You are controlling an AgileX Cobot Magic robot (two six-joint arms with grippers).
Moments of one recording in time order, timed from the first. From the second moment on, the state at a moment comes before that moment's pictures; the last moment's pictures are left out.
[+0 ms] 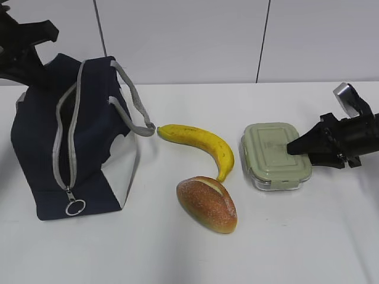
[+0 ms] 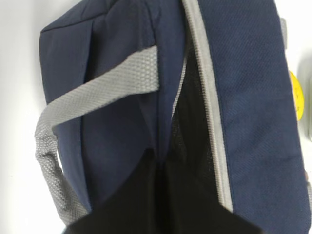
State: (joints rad) left arm -0.07 1.68 -1.47 -0.32 1.05 0.05; right arm -0.29 2.12 -1.18 1.17 1.09 -1.13
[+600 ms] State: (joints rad) left arm -0.07 1.68 -1.47 -0.44 1.02 0.05; right arm -0.24 2.02 -1.40 1.14 1.14 -0.88
